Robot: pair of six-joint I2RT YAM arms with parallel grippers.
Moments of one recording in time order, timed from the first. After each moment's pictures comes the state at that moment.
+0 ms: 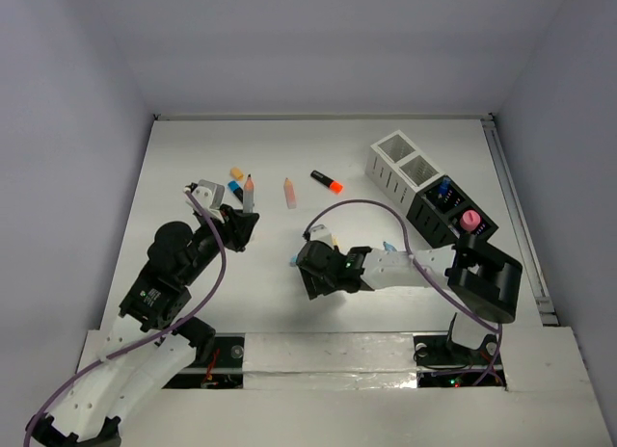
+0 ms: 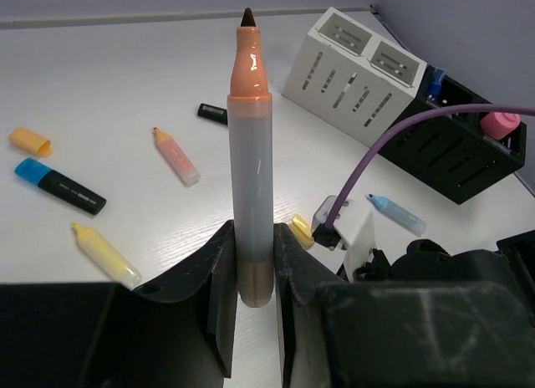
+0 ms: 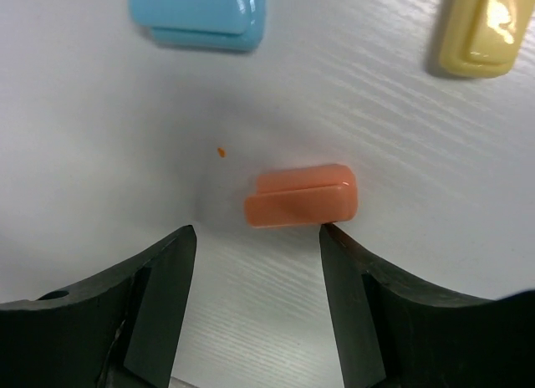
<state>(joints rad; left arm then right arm) -0.53 0.54 0.70 -0.30 0.02 -0.29 1.16 1.70 0.98 -0.36 0.29 0.69</state>
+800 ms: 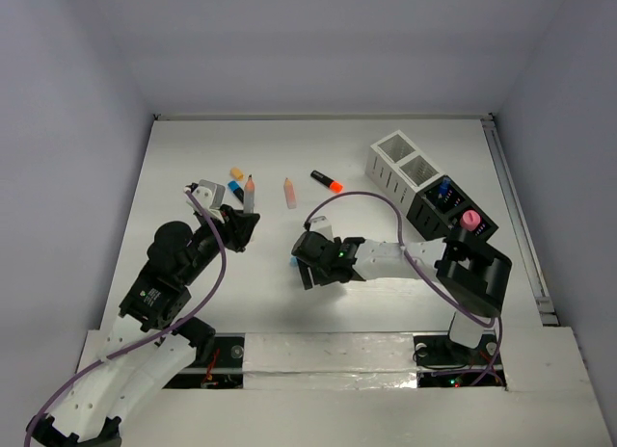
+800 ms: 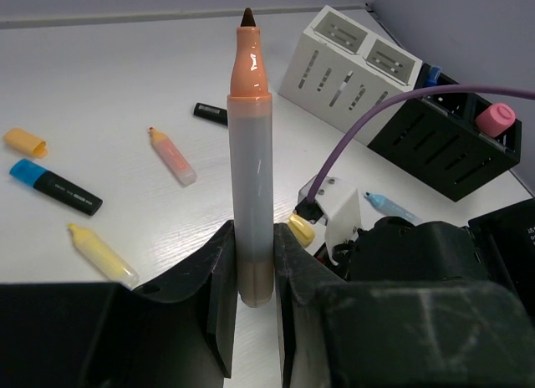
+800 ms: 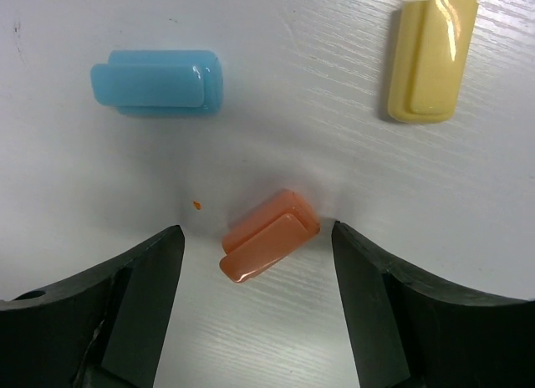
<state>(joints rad) -0.52 0.54 0.70 -0.30 0.04 -0.29 1.11 1.77 1.07 -0.42 0.34 0.72</state>
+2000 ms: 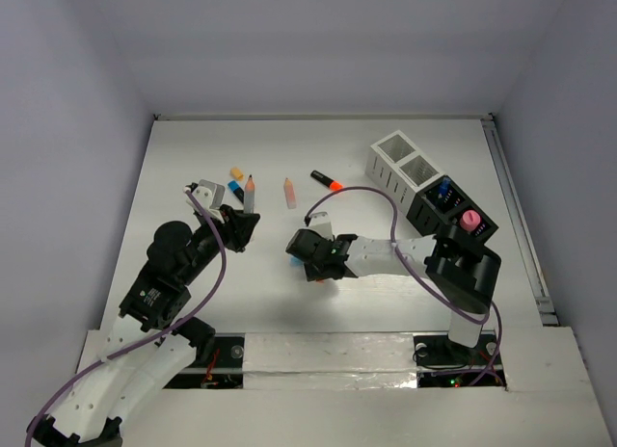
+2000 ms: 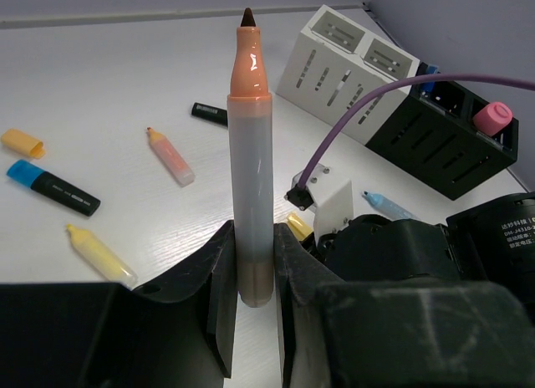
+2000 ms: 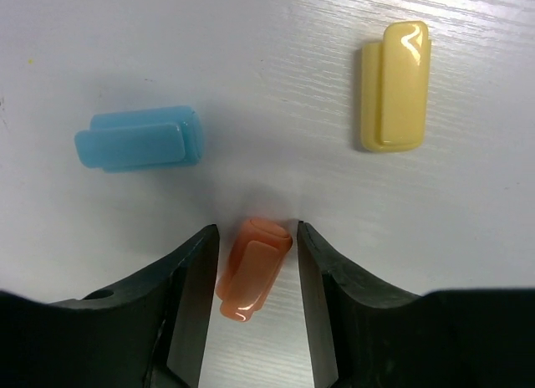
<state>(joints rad) -0.51 0.54 0.70 -0.30 0.06 -0.29 1.10 1.83 1.13 -0.45 0.43 0.79</state>
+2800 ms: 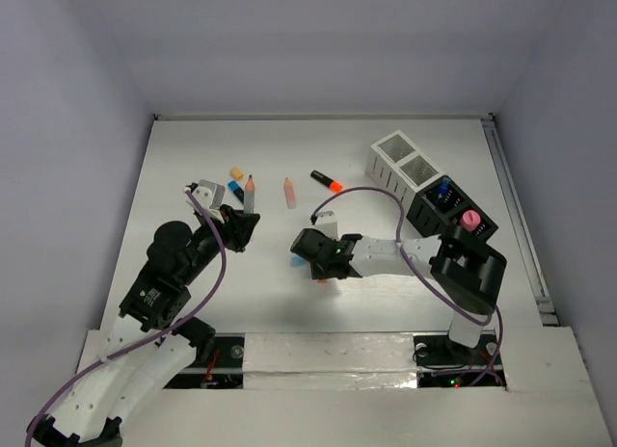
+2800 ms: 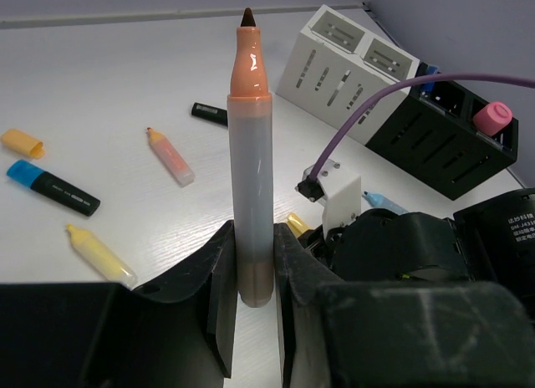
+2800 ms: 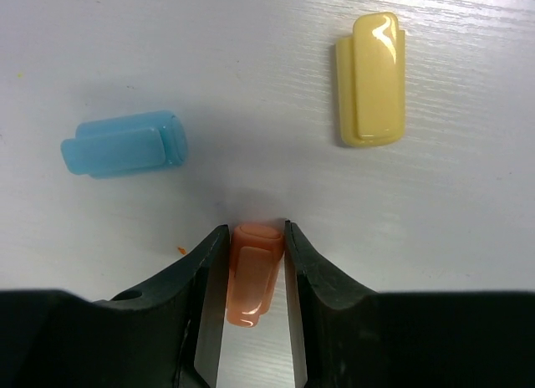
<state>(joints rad) -0.51 0.54 0.70 -0.30 0.06 -0.29 1.09 1.80 1.11 -0.45 0.42 0.85</state>
